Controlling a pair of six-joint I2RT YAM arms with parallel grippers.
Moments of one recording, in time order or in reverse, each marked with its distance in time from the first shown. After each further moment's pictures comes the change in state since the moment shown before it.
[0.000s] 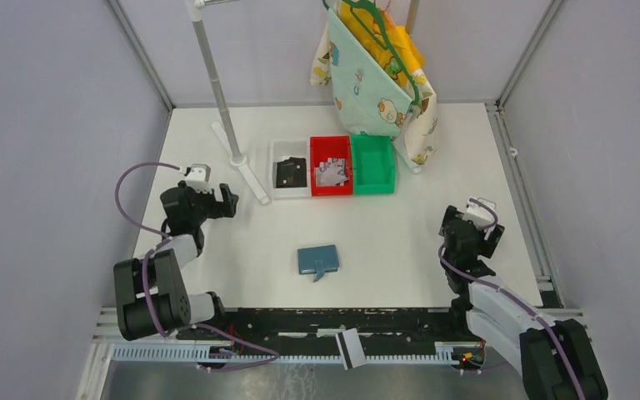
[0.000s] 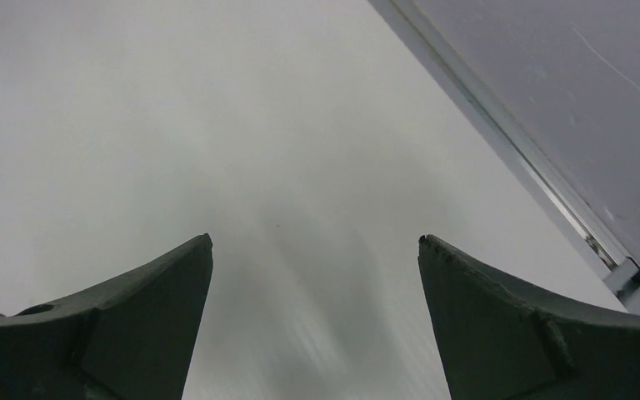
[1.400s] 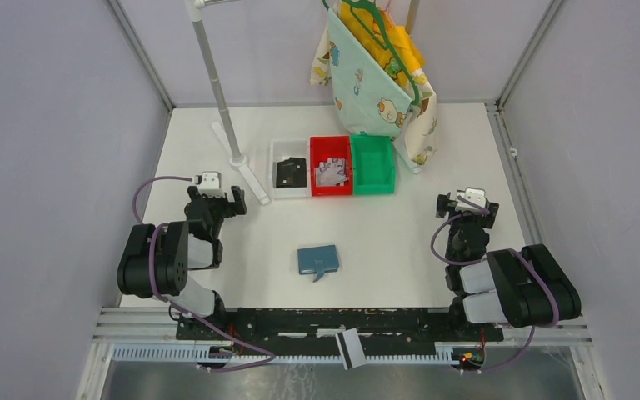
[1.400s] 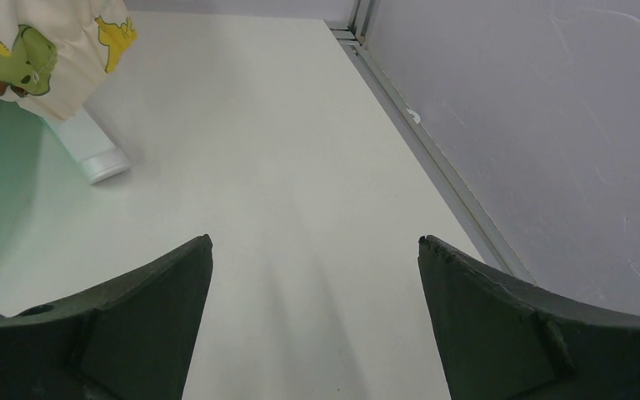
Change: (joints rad) left arm -0.195 0.262 -0.178 0.698 -0.349 -0.101; right arm -0.148 0.512 -0.096 1.105 -0.356 -0.404
